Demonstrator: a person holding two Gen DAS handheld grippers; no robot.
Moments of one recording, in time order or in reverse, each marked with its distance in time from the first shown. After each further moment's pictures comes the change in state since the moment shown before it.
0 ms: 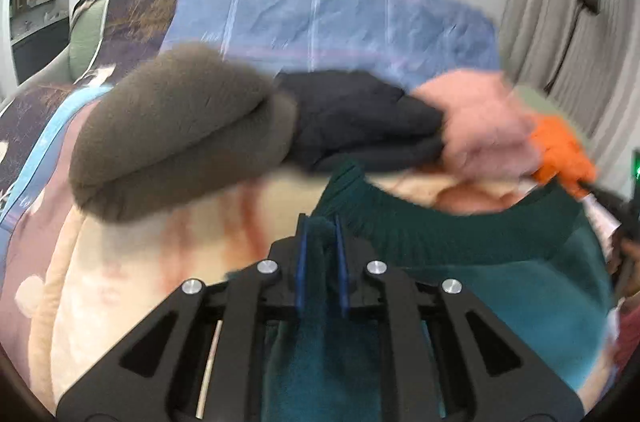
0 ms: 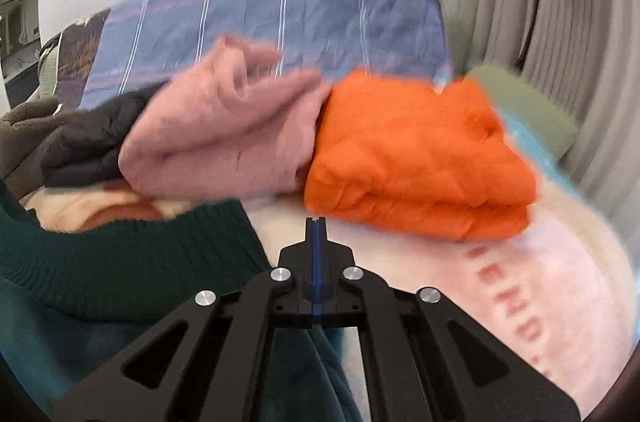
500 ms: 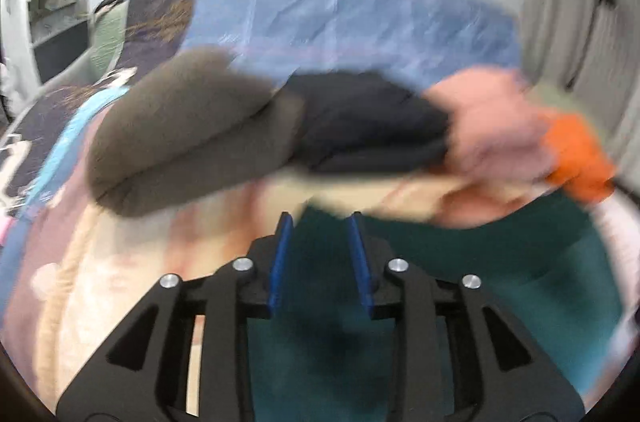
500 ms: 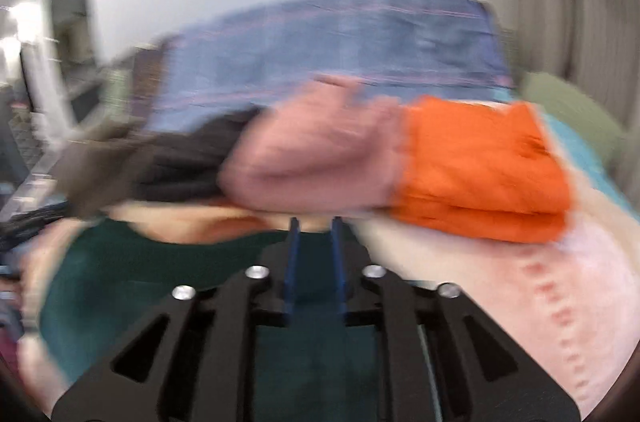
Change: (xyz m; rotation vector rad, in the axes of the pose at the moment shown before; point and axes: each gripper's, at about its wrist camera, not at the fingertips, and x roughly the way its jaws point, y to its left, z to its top) left arm -0.029 -0.054 0.021 -0.010 -0.087 0.009; right arm -0.088 0.050 0.002 -0.047 -0.137 0.302
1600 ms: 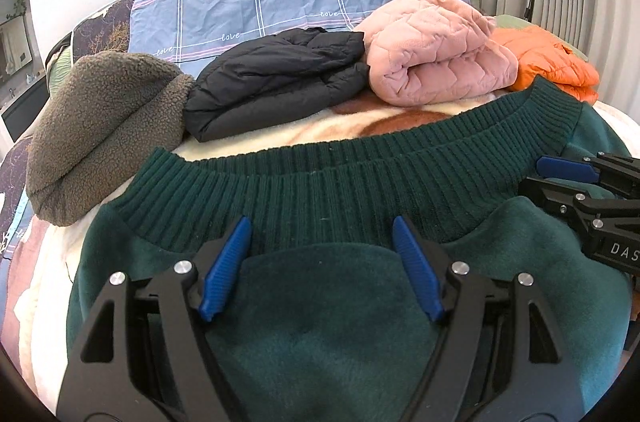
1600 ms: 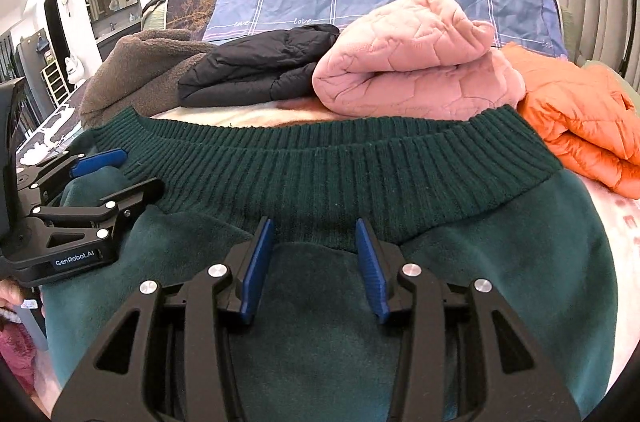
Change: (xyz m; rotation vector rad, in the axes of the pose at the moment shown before) left arm 0.046 -0.076 -0.073 0.247 0.062 0.022; right arm 0.086 0.046 -0.078 -0.106 0.178 0.031
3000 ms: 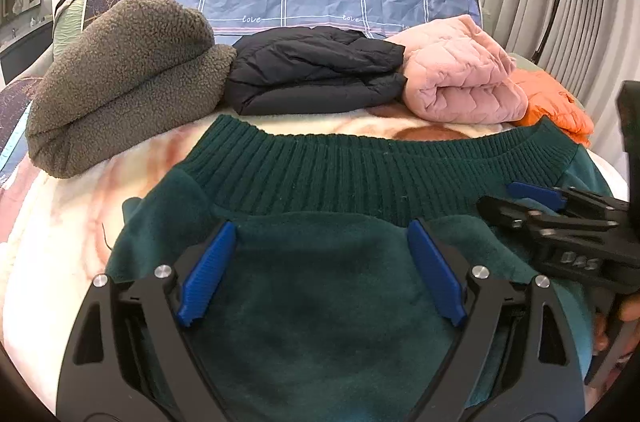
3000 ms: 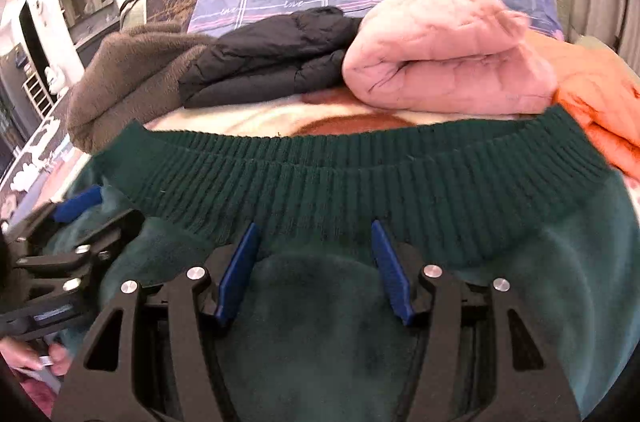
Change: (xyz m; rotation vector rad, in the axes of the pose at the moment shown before) left arm -0.008 0.058 -0.014 -0.178 -0.013 -0.087; right arm 0.011 0.052 0.023 0.109 0.068 -0.051
